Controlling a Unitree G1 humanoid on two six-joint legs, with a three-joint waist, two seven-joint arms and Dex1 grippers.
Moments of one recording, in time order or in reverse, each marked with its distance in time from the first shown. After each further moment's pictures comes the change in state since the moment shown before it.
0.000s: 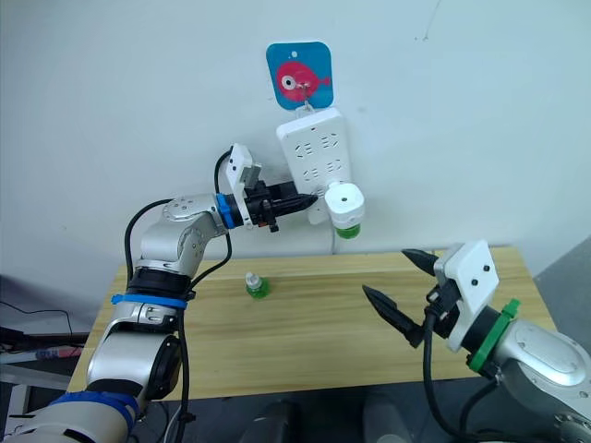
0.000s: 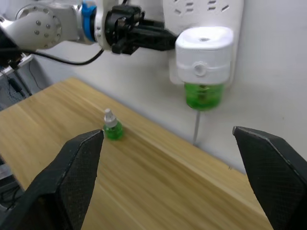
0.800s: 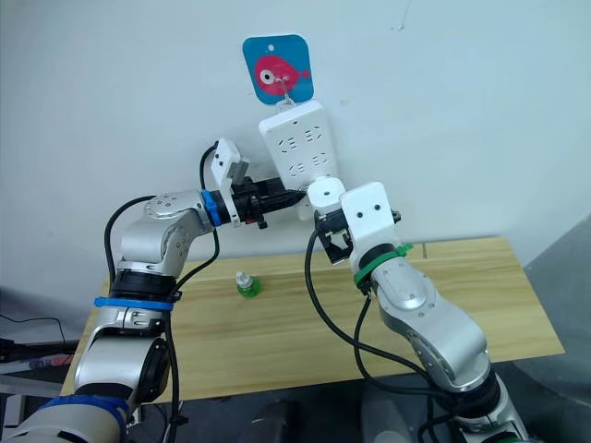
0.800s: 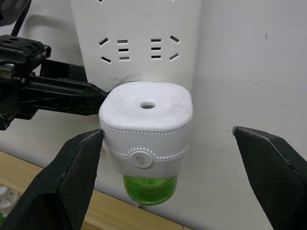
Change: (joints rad) left arm 0.027 0.055 0.023 -0.089 0.006 0.078 0.043; right arm -0.534 0.488 0.570 0.313 -0.617 0.140 -0.348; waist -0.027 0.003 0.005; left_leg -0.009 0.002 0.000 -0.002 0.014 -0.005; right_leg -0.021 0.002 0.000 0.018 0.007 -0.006
